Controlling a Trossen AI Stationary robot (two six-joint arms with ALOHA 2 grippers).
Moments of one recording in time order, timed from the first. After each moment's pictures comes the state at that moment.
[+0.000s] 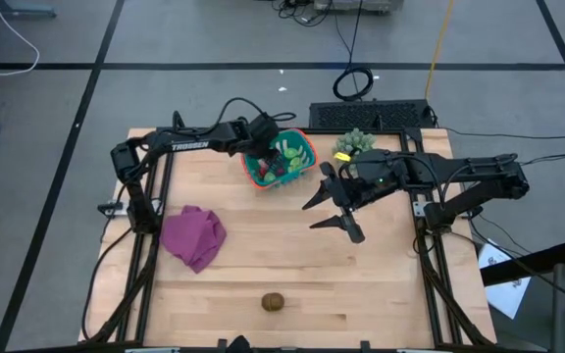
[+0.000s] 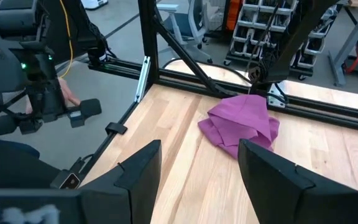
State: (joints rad) left arm 0.48 1.83 1.36 -0.51 -0.08 -0.29; right arm 0.10 1.34 1.45 -0.52 -0.23 -0.09
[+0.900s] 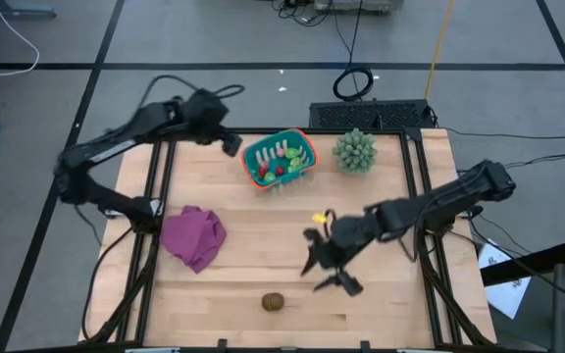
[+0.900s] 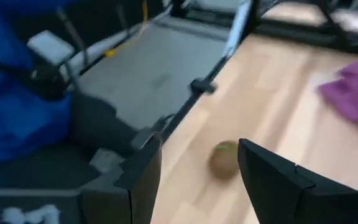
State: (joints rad) left arm 0.48 1.35 1.48 -1.01 -0.19 -0.36; right arm 0.34 1.48 1.22 -0.27 -0.32 0.02
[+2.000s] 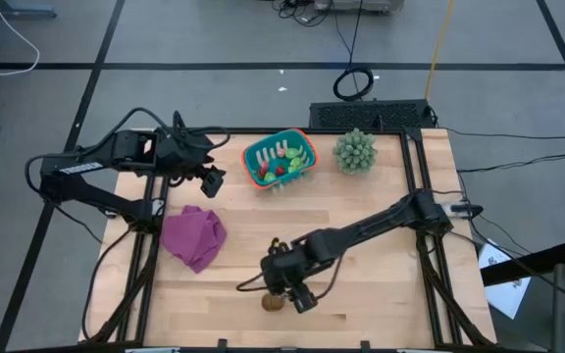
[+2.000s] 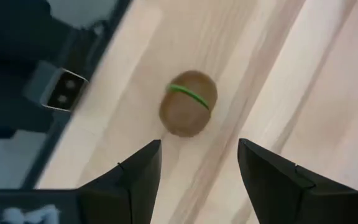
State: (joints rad) left arm 0.08 1.19 1.48 -1.21 -0.30 -0.58; right arm 0.36 2.11 1.90 -0.88 -0.18 -0.05
